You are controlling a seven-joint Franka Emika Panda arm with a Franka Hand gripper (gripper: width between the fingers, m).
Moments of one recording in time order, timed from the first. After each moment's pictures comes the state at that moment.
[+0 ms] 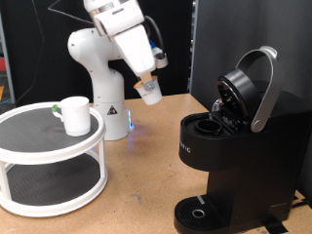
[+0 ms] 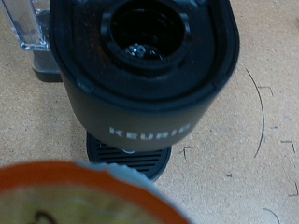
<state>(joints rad) 0.20 -0.31 -0.33 -2.32 0.34 2.13 -0.99</state>
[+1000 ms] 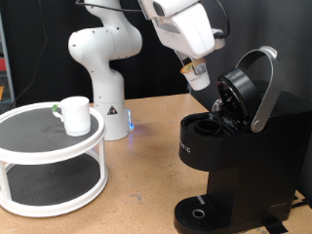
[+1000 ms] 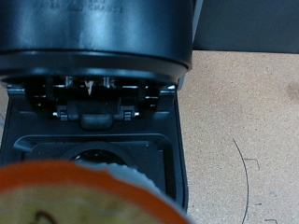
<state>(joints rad) 0.27 -0.20 -0.26 -2.14 0.42 2.06 -0.91</state>
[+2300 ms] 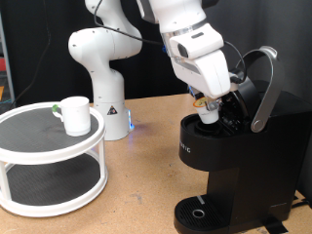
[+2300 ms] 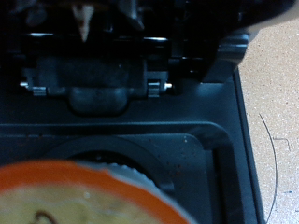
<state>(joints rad) 0.27 -0.16 -0.15 -2.29 0.36 2.30 -0.85</state>
